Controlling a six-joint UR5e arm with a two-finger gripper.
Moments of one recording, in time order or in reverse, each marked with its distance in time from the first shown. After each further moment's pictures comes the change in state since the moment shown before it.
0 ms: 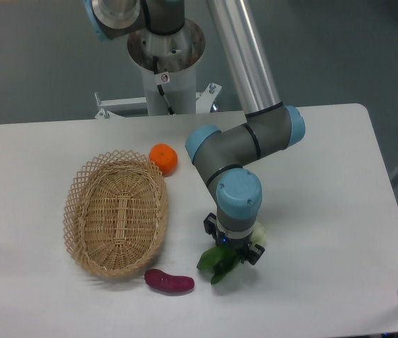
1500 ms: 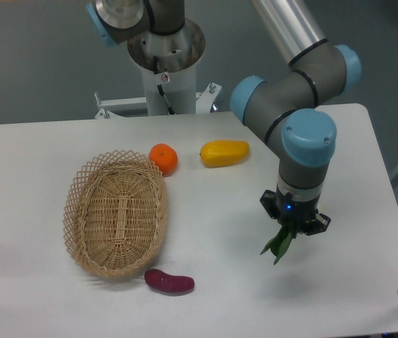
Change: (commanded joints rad) arm 0.169 0.081 0.181 -0.176 -0.002 0.063
